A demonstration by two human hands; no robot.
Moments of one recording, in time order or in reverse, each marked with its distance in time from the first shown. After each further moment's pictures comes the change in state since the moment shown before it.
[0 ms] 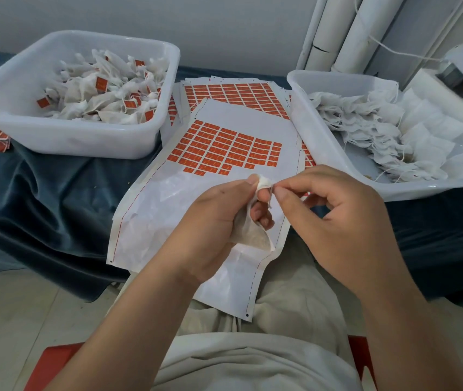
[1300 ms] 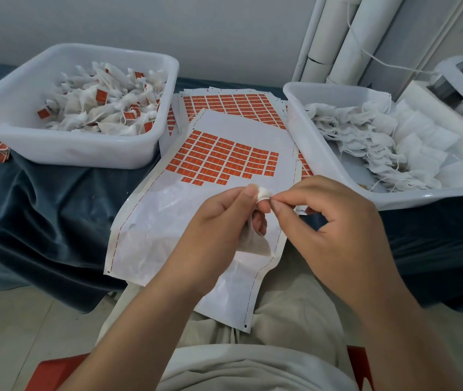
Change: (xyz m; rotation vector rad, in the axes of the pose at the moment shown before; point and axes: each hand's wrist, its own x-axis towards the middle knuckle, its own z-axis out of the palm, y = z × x) left_hand -0.013 0.011 0.016 0.327 0.155 0.090; right_hand 0.002 0.003 -0.001 -0.114 0.032 -0.125
